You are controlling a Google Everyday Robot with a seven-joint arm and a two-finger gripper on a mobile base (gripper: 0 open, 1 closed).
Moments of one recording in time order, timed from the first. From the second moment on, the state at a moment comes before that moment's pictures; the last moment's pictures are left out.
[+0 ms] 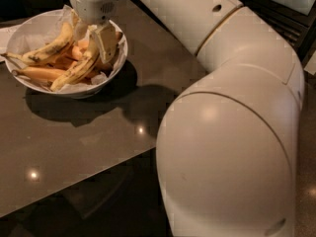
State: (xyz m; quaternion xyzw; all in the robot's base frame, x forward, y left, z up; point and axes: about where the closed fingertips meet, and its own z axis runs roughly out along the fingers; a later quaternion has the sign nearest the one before) arm 0.632 0.144 0.946 -0.92 0.35 -0.03 0.14
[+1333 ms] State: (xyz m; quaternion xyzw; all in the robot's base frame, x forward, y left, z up) arm 0.628 0.148 0.923 -0.92 0.36 0.00 0.14
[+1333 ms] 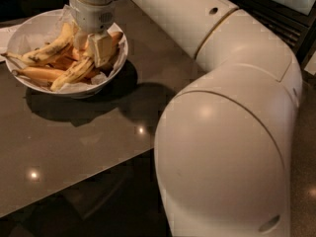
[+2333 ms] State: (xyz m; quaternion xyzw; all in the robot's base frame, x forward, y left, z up) arm 0.631 0.152 0.925 -0.92 0.36 0.00 0.15
